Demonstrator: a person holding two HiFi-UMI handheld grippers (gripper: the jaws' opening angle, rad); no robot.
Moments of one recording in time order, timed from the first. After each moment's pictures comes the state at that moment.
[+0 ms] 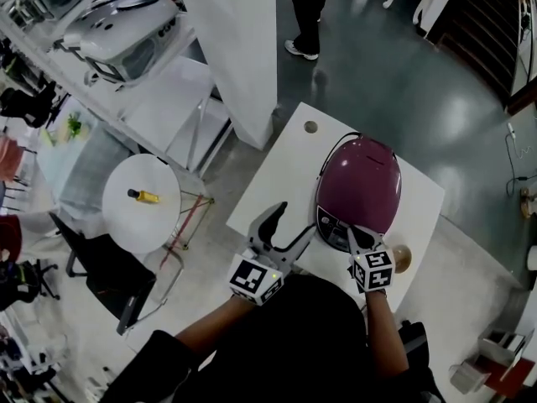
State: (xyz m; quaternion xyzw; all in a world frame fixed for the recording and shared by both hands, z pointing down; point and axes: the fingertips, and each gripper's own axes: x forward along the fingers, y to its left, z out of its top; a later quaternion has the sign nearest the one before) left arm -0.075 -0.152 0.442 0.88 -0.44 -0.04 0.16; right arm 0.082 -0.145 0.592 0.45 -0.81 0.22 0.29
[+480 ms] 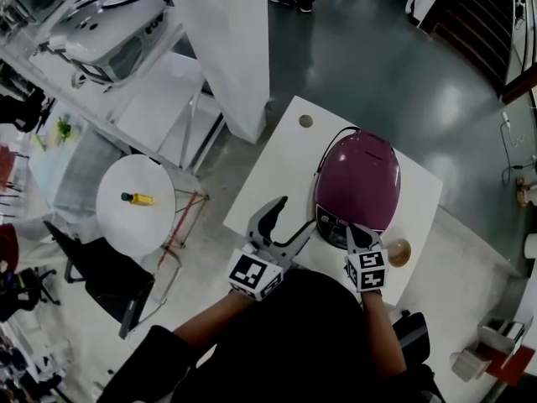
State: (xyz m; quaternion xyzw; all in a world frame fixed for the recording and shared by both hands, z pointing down) left arm -0.076 -0.167 0.454 0.89 -0.42 -0.04 0.16; right arm 0.082 -0.141 0.599 0.48 -0.78 0.20 0.34
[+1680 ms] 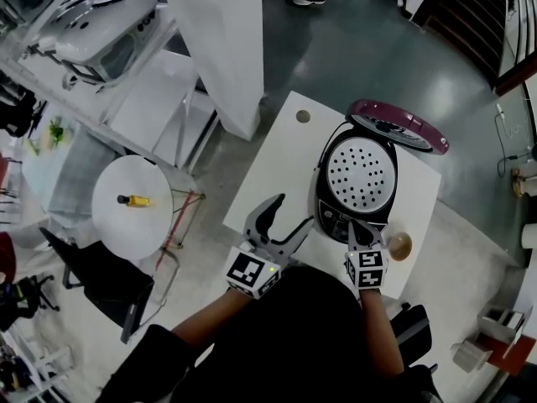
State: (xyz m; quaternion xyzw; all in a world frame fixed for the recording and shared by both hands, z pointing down) left arm -0.092 -0.168 0.465 0.90 -0.40 -0.04 0.18; right arm 0.081 -0.143 0.605 0.52 -0.76 0.18 0.34
